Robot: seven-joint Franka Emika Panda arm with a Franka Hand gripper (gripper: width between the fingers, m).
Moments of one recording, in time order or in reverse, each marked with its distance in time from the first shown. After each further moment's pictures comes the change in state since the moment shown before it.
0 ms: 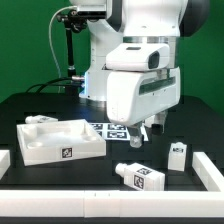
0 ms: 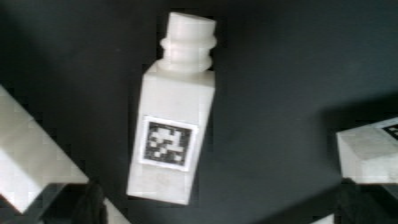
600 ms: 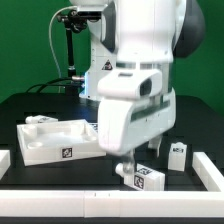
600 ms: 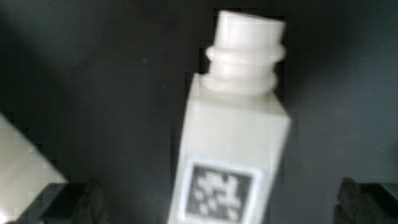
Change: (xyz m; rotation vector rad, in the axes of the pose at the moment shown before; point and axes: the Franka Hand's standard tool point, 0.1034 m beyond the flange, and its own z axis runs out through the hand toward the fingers) arm -0.003 0.021 0.049 -0.010 0.010 0.020
